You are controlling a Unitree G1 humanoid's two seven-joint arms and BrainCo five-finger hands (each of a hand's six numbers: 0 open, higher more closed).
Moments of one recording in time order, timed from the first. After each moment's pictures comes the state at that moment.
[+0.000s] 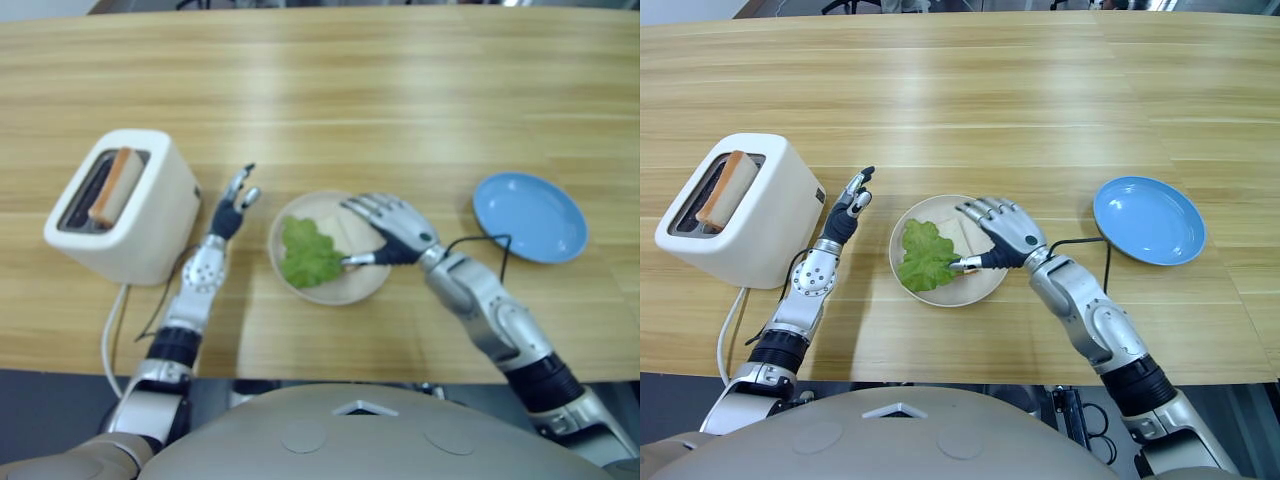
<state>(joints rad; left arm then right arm) -0.12 0.22 -0.08 0.41 0.23 -0.42 0.04 0.03 -0.57 0.30 -0.26 -0.90 -0.14 0.09</state>
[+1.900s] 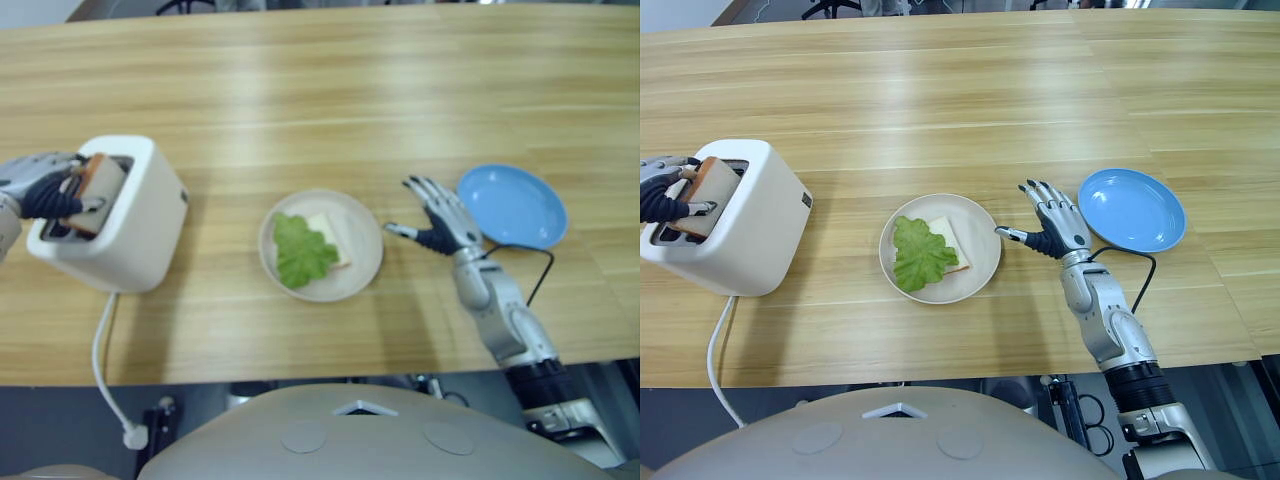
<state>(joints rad) 0.15 1.14 0.28 -0.13 0.62 0.01 -0.49 0.07 -0.48 0.15 0.00 -0.78 -0.10 -0.14</state>
